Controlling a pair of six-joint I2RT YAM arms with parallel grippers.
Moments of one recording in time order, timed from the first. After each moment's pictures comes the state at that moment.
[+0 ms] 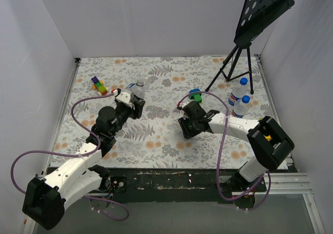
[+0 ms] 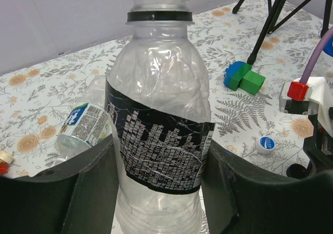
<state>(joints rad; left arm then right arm) -0.49 0.88 0.49 0.37 -0.01 0.03 0.78 1.56 0.85 -0.35 -0.01 0.24</state>
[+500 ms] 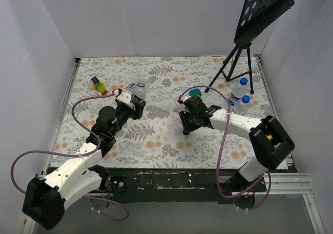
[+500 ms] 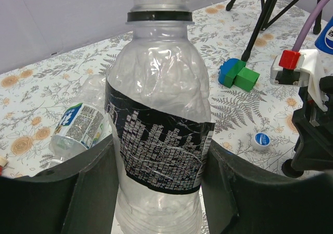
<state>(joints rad) -0.49 0.88 0.49 0.37 0.02 0.03 0.75 1.56 0.92 -0.38 0.00 0.23</state>
